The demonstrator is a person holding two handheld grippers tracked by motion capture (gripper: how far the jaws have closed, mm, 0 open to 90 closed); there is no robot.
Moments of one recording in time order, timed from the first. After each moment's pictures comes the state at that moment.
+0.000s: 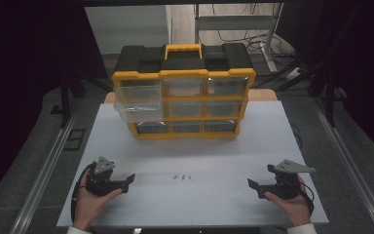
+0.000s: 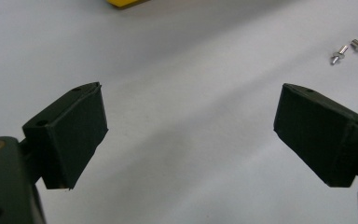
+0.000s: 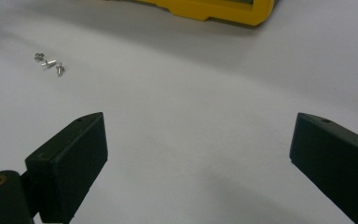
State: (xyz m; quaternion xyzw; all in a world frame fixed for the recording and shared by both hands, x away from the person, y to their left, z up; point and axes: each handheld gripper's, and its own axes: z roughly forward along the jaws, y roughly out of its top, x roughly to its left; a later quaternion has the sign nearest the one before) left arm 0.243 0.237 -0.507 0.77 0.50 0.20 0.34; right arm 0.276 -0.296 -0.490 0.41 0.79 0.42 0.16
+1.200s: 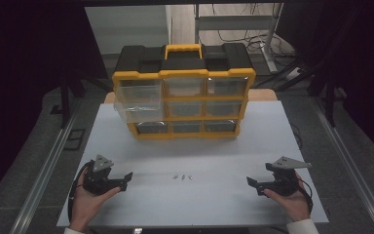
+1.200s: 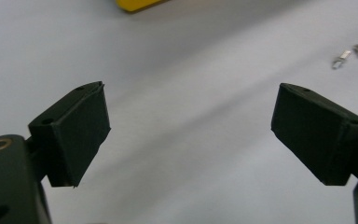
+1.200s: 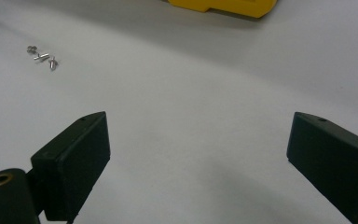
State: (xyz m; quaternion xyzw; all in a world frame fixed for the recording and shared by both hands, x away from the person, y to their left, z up) left arm 0.242 0.236 -0.494 0.77 0.50 0.20 0.33; right arm 0.287 -0.295 -0.492 0.41 0.80 0.41 0.15
